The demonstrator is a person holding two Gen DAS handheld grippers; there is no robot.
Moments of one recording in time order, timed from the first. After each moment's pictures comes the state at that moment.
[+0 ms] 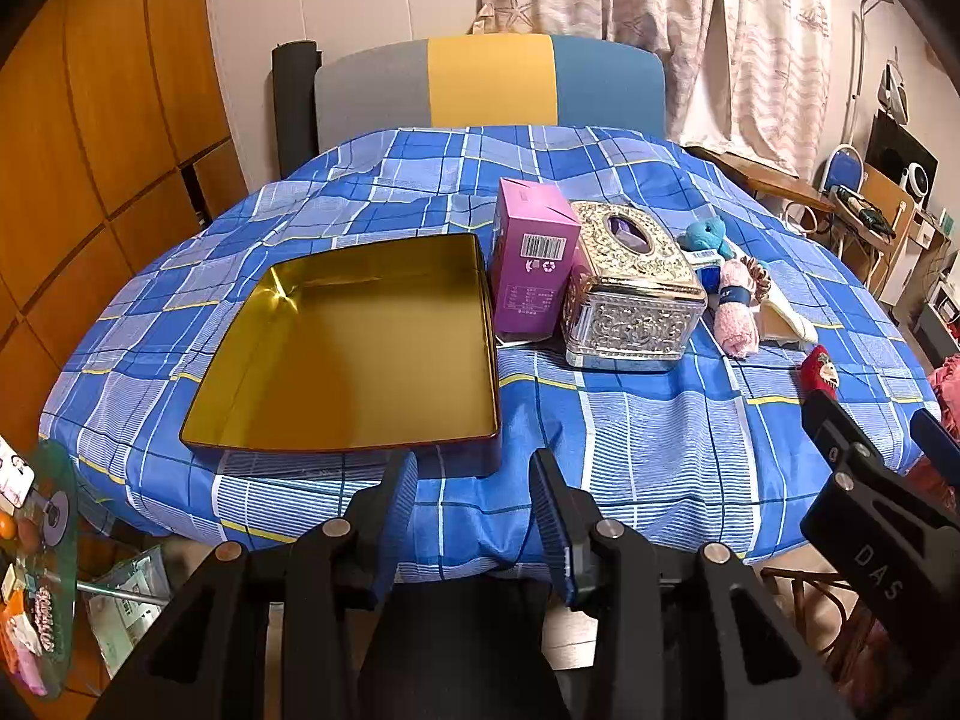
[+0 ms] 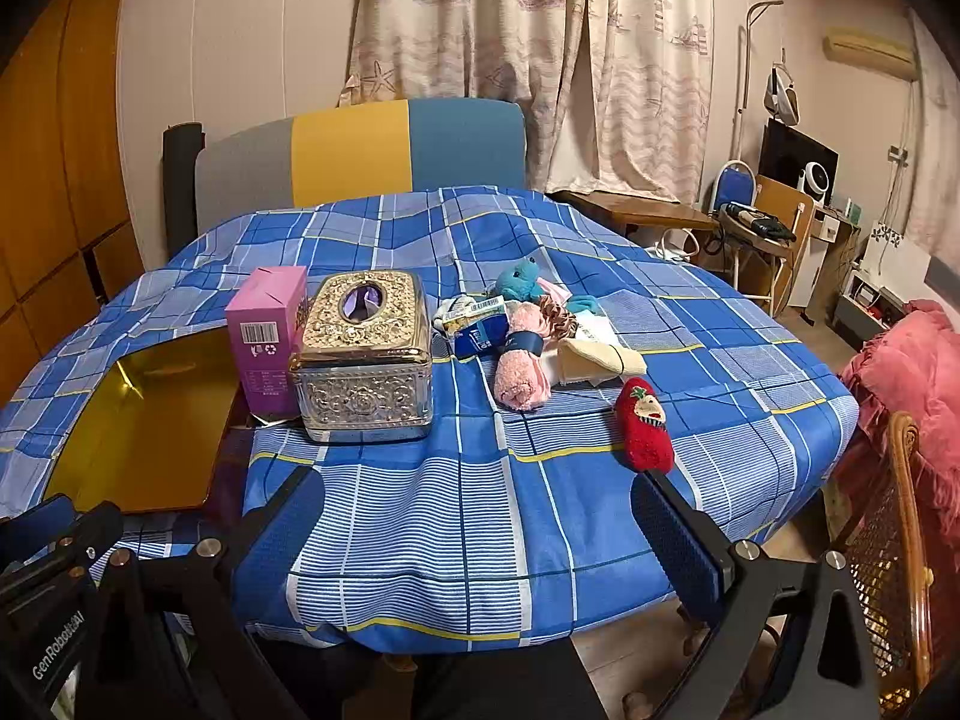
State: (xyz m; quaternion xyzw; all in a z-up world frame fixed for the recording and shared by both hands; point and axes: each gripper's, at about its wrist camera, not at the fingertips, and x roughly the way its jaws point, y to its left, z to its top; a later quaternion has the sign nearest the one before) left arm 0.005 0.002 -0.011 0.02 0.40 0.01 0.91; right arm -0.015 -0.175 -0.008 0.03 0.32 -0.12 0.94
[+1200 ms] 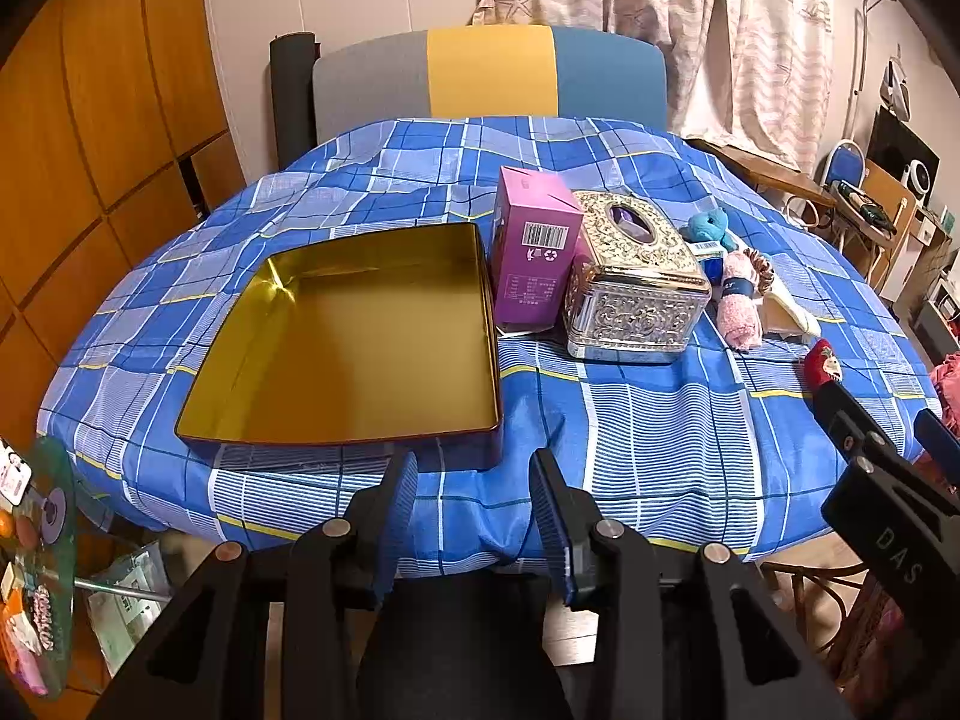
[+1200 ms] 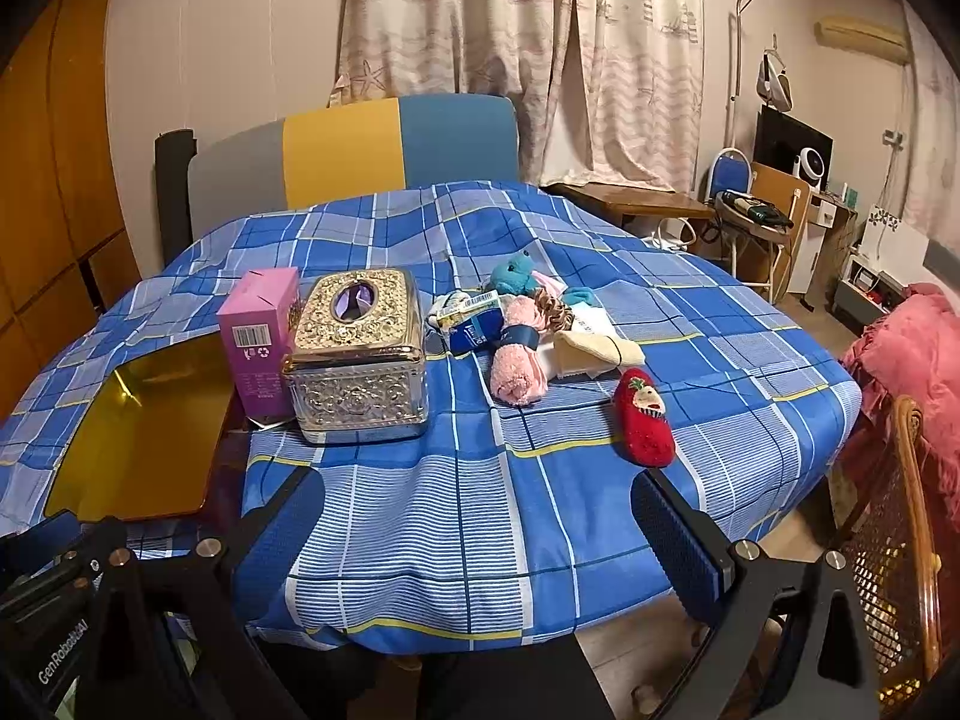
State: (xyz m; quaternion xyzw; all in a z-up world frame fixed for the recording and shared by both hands) left arm 0.008 0.002 -0.016 0.02 0.41 0.01 0.91; right arm -0.012 -0.180 -0.010 0.04 0.33 -0.12 0.94
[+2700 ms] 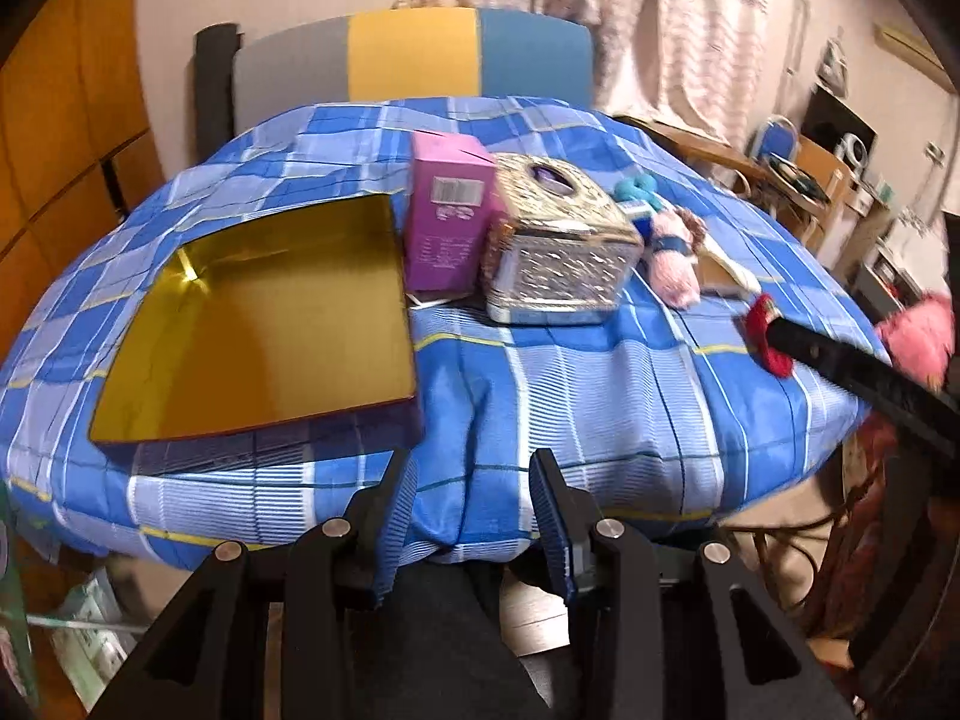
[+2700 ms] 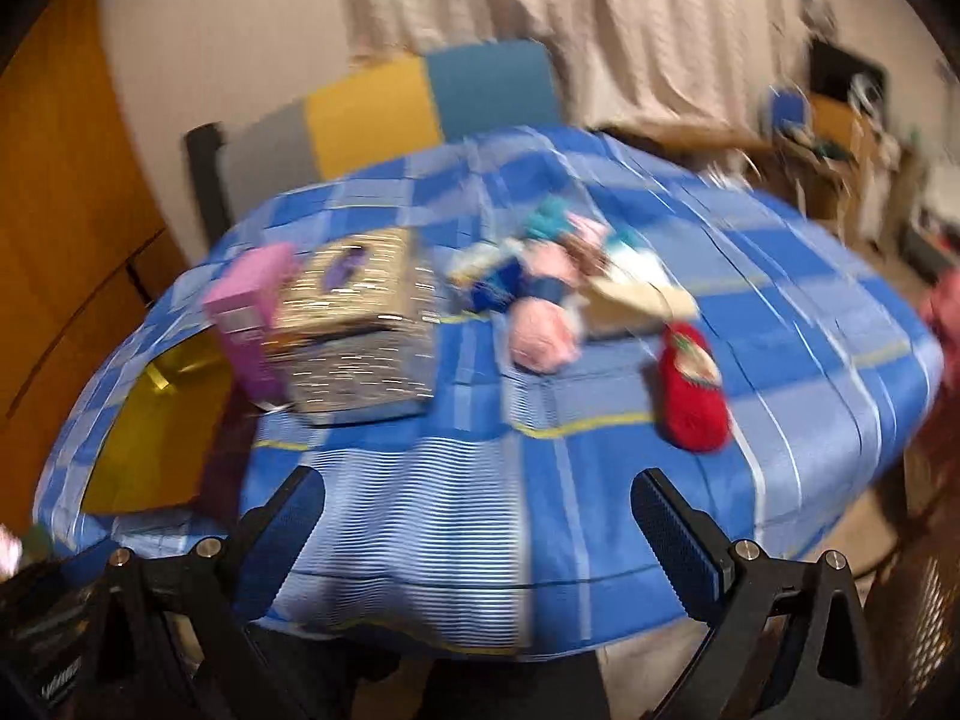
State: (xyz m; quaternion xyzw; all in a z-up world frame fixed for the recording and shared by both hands) left arm 0.011 -0.009 -0.048 0.02 0.43 -0.11 0.90; right arm 0.024 -0.254 -0.050 0.13 0.37 -0.04 0.92
